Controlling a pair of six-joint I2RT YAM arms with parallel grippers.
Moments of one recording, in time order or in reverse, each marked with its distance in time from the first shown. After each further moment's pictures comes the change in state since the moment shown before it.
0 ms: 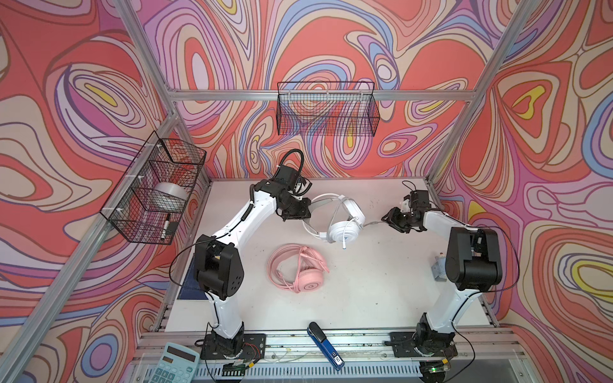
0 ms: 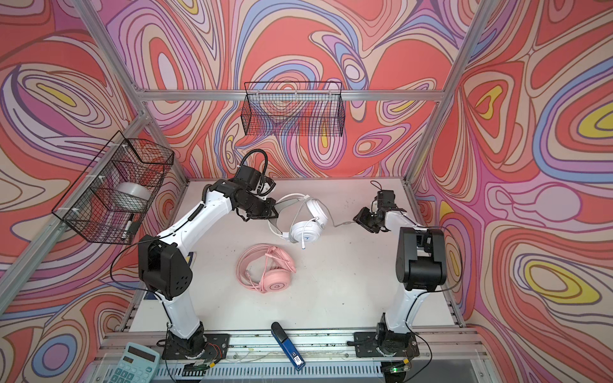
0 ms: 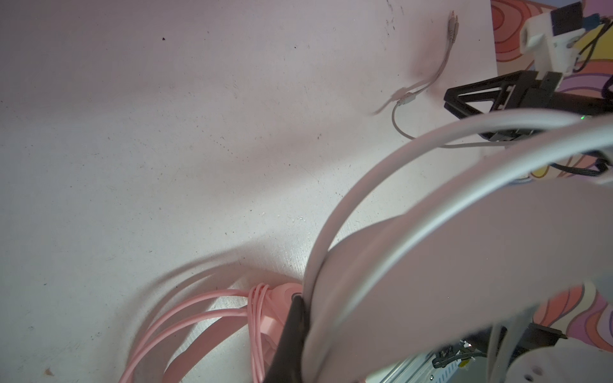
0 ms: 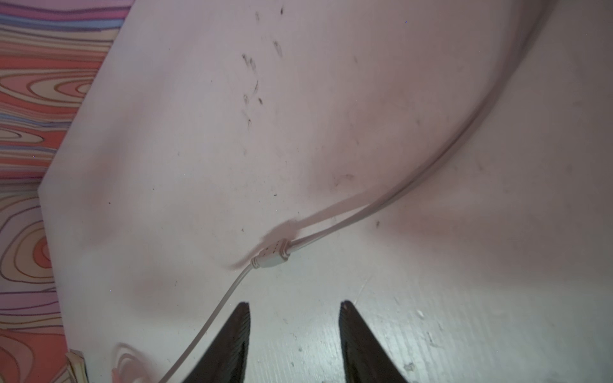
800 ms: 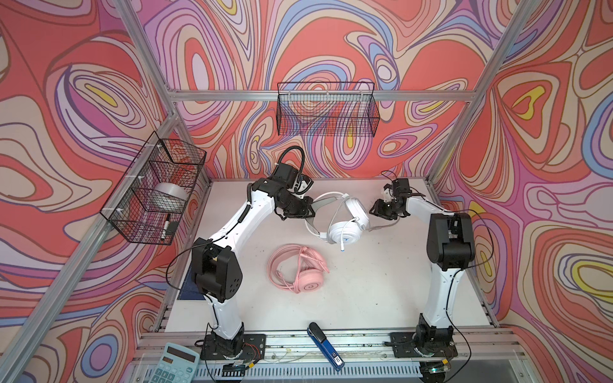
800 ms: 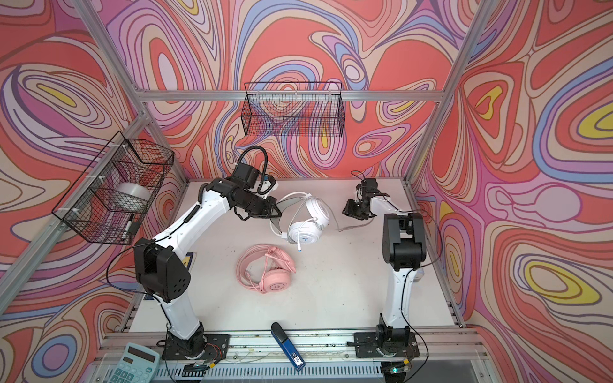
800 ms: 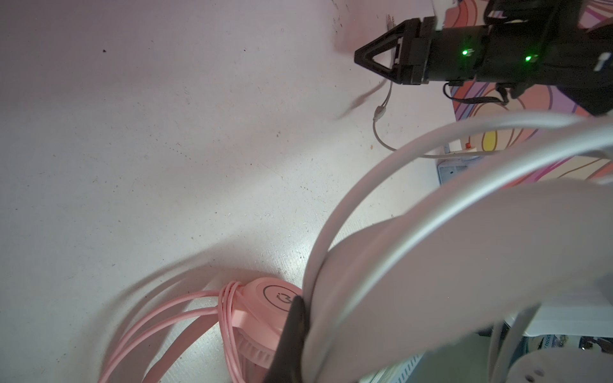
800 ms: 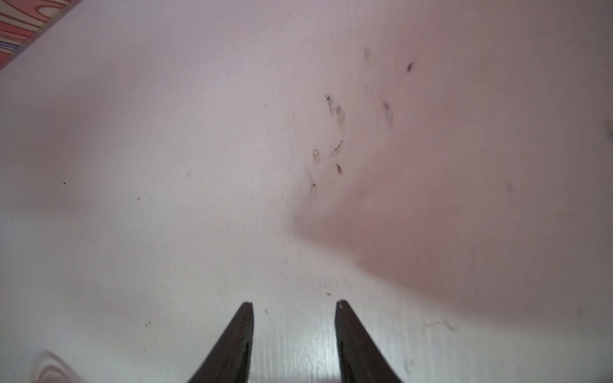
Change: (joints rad) left arm -0.001 -0.023 0.031 -0.018 0.111 0.047; right arm 0.091 0.306 0.400 -0.175 0.034 -0.250
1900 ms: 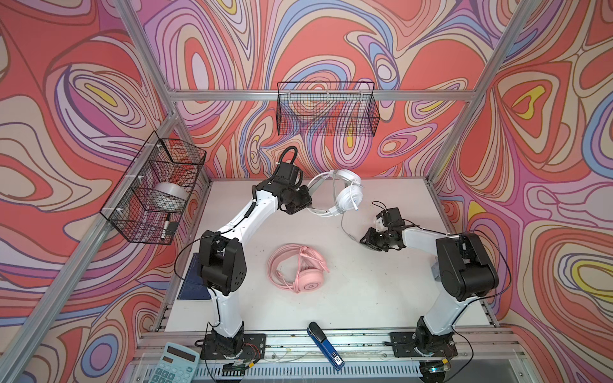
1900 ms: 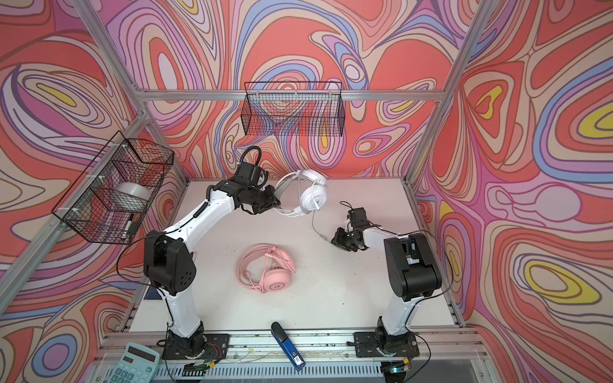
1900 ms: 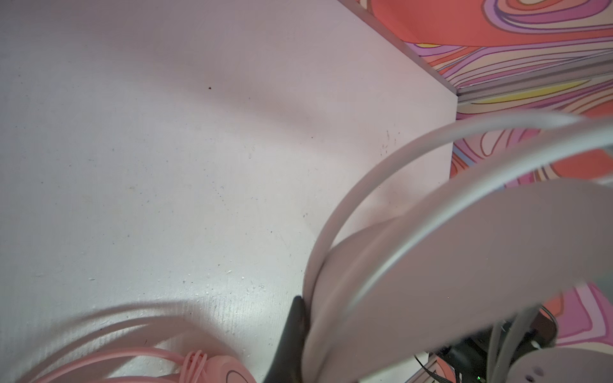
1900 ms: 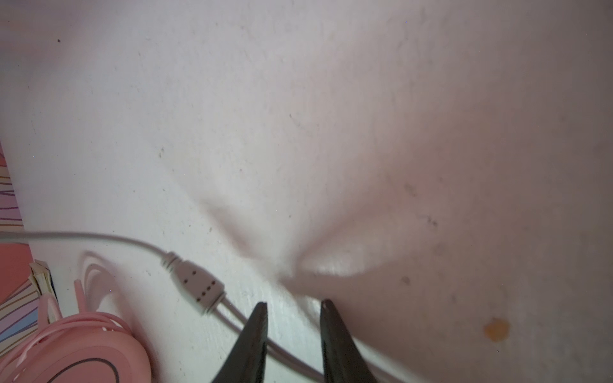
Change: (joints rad) left arm 0.014 0.080 -0.032 0.253 -0.204 -0.536; right arm 0.164 -0.387 -0.653 0.287 -0.026 0.294
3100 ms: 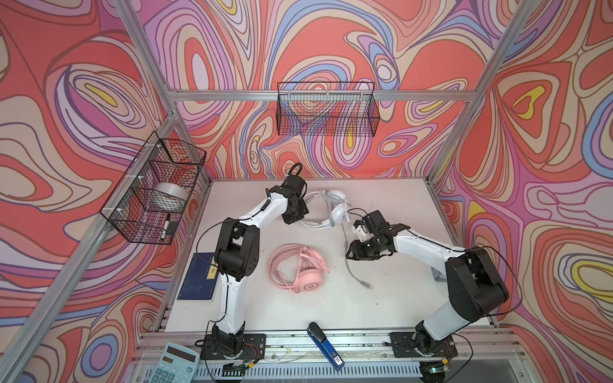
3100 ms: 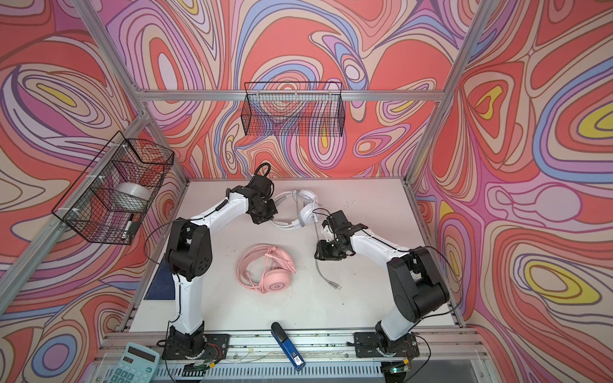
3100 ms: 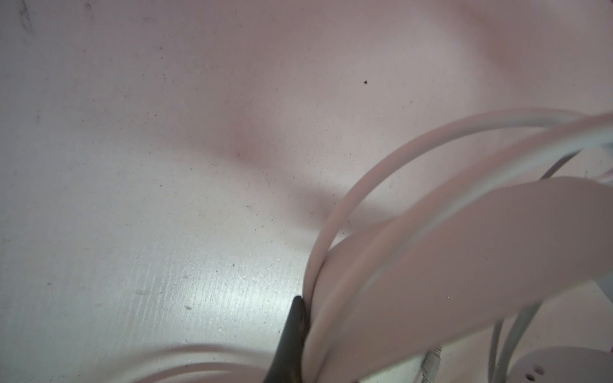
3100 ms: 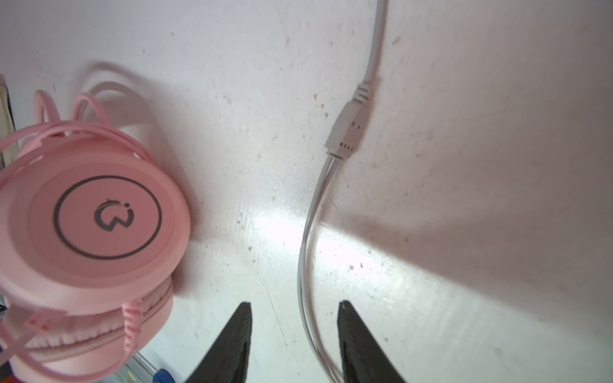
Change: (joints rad) left arm 0.000 0.197 0.027 -0.085 -0.243 0.004; right arm 0.236 -0.175 0.085 -0.384 0.041 -0.241
